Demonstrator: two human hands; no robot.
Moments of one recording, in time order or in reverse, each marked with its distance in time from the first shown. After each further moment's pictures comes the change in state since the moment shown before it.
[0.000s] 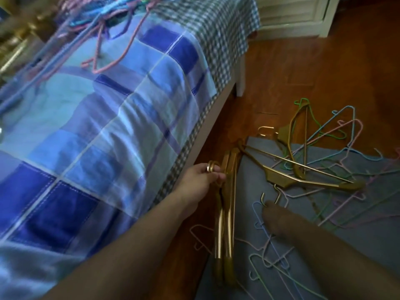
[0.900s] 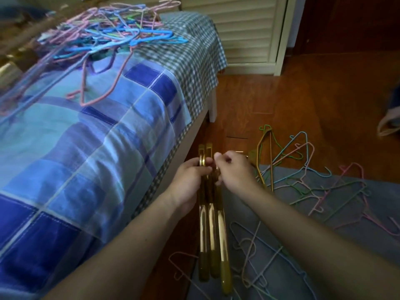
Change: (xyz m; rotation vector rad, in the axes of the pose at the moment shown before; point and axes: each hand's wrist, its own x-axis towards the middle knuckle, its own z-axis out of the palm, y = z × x) left_hand -0.008 0.059 0.022 -0.159 -0.224 0.242; right_hand -0.081 -0.044 -0.214 1.304 0.729 0.129
